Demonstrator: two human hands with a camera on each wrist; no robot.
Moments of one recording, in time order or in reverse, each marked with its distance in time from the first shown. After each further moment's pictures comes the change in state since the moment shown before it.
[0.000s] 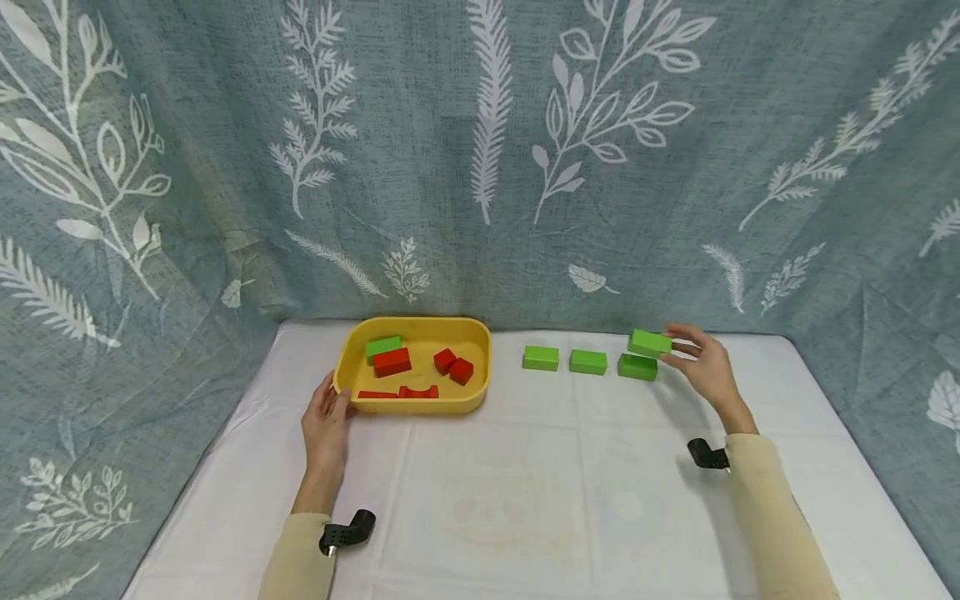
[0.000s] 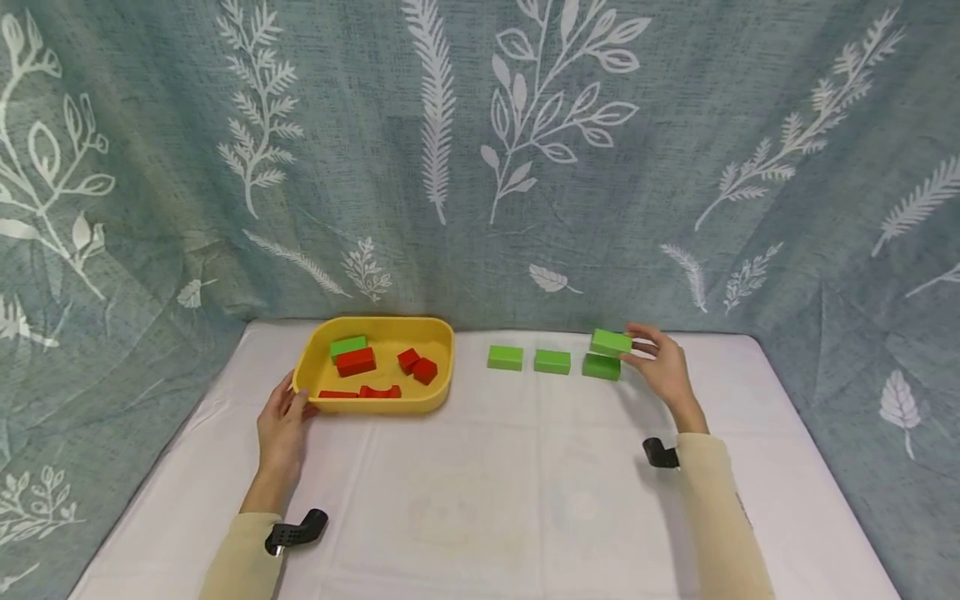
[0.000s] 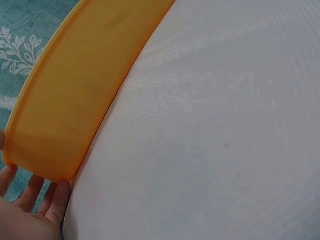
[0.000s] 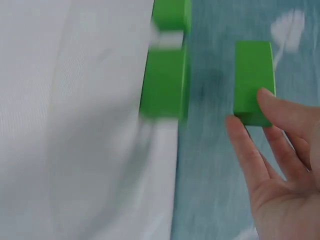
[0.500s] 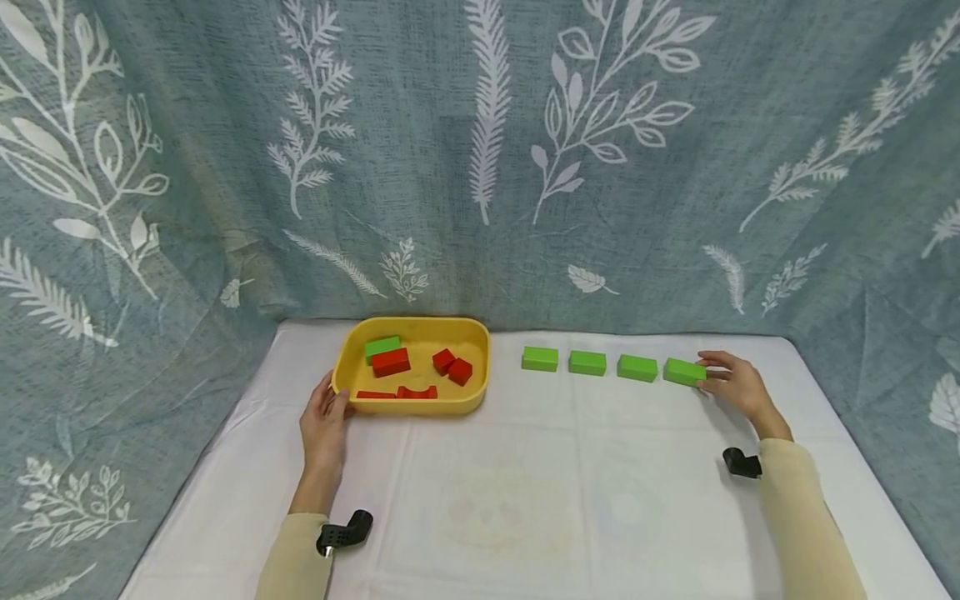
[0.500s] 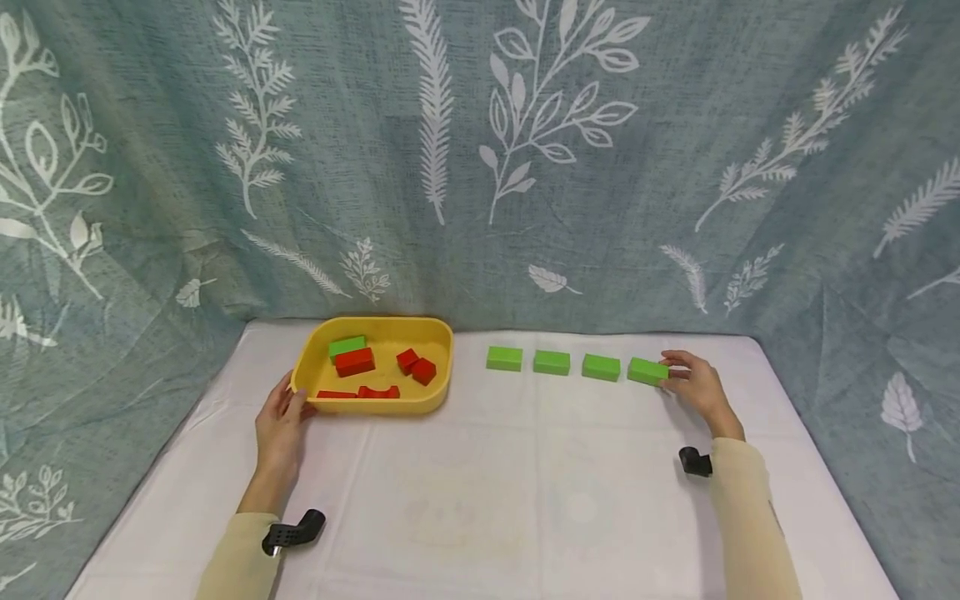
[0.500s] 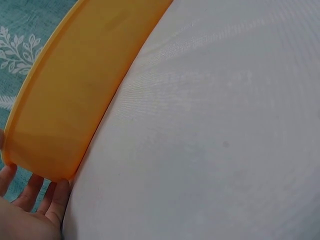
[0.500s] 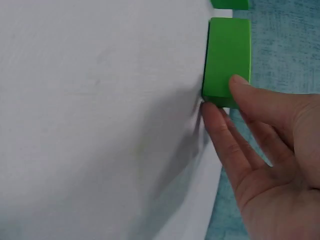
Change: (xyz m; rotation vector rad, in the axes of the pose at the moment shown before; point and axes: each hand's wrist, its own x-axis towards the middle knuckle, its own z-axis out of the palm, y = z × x) left_hand -0.001 0.002 0.001 -0.018 0.012 0.018; right_hand -0.010 0.053 -0.041 -0.184 -0.102 0.034
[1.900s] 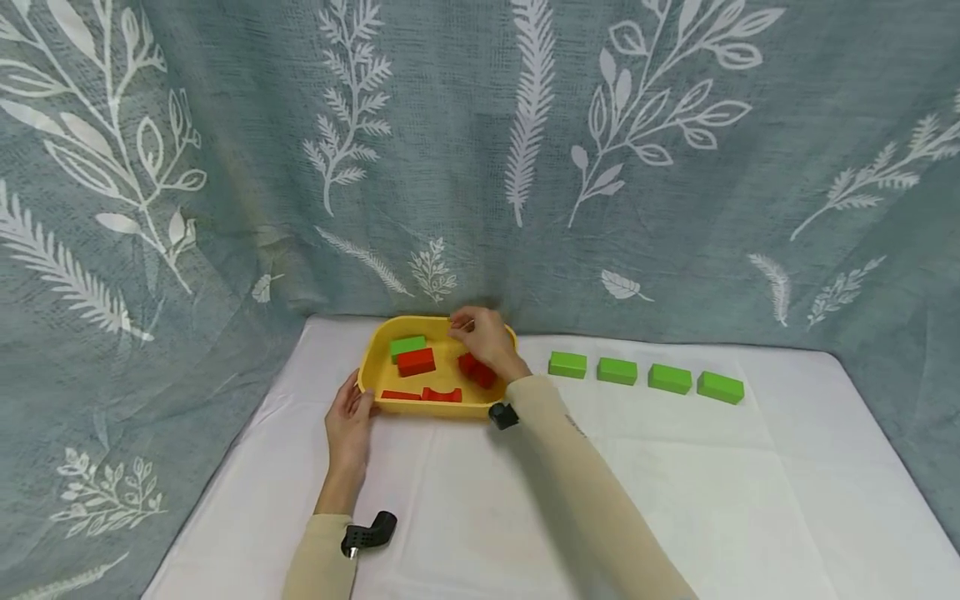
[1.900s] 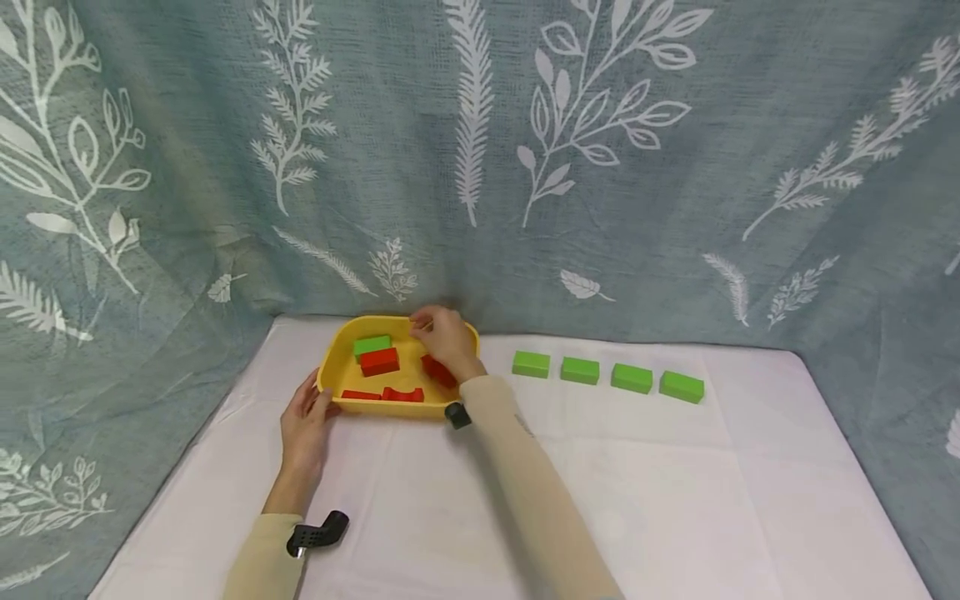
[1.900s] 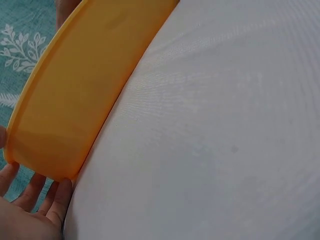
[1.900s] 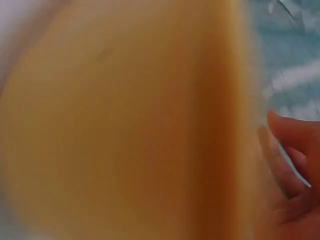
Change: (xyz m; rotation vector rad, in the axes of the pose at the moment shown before) left_hand 0.001 -0.003 -0.003 -0.038 -0.010 0.005; right_hand 0.118 -0.281 0.277 0.120 -0.132 -0.226
